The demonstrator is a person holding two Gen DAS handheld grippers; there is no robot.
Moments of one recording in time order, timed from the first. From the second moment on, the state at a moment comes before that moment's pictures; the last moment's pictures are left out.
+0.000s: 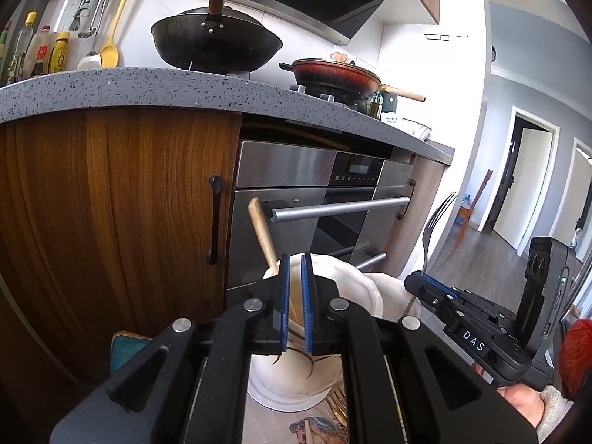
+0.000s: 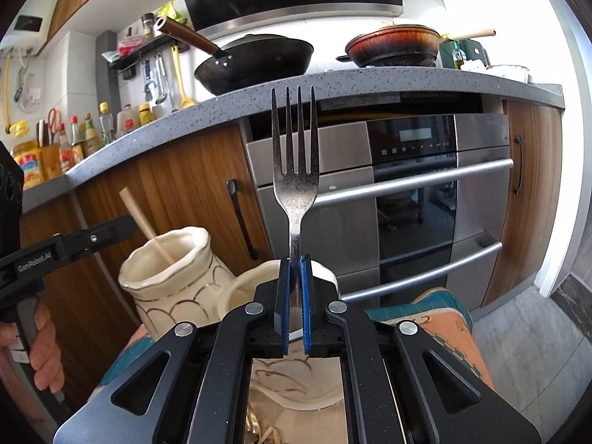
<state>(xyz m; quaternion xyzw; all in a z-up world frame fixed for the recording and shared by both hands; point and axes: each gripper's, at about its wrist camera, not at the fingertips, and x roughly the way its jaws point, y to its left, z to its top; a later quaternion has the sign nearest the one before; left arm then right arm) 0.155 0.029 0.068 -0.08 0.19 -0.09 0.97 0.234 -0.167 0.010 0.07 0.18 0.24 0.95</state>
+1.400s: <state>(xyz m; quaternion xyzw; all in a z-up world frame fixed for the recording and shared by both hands) 0.099 0.052 0.082 -0.07 0.18 -0.05 0.98 0.216 -0.180 0.013 0.06 0.19 0.22 0.96</state>
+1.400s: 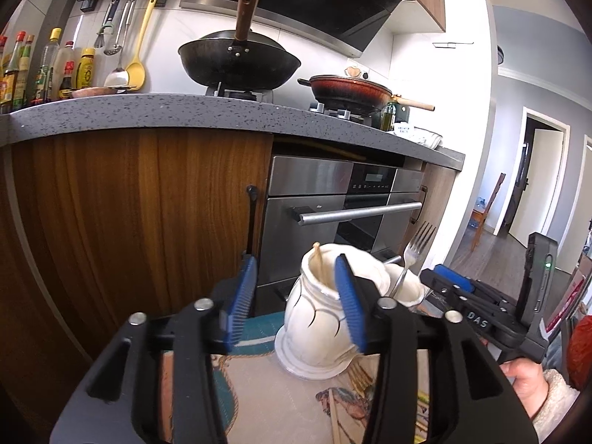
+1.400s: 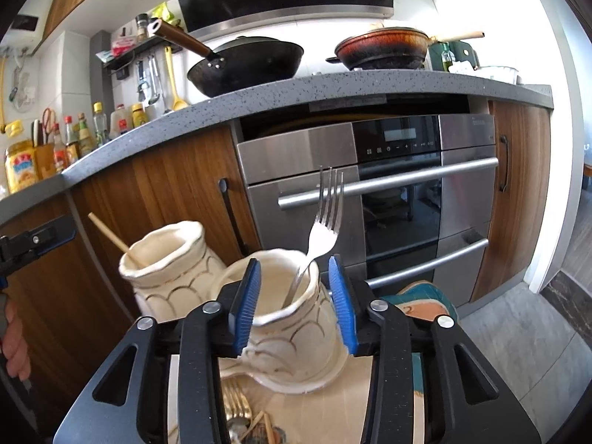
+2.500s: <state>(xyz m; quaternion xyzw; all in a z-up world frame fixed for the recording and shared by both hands) 0.067 0.012 -0.031 0.02 0.39 -0.06 0.92 0.116 -0.206 -0.032 -0.07 0.30 0.23 0.92</state>
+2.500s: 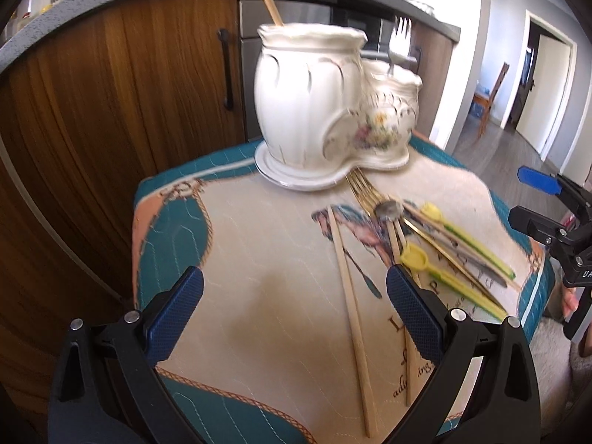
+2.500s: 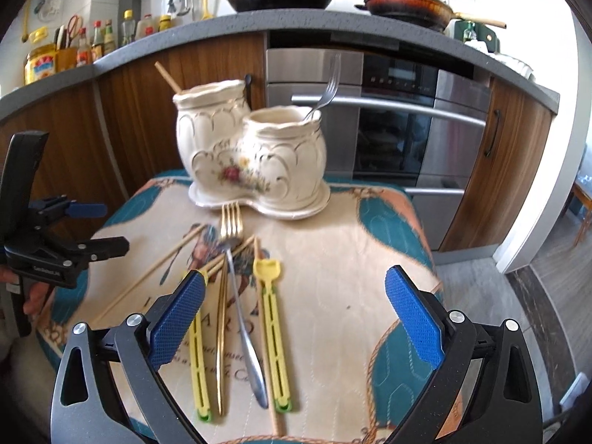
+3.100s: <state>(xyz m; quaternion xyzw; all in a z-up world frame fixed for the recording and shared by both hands) 0.068 -0.020 -0.049 0.08 0.47 -0.09 0.87 0.106 -0.184 -0.046 -0.11 0.33 0.26 0.90</state>
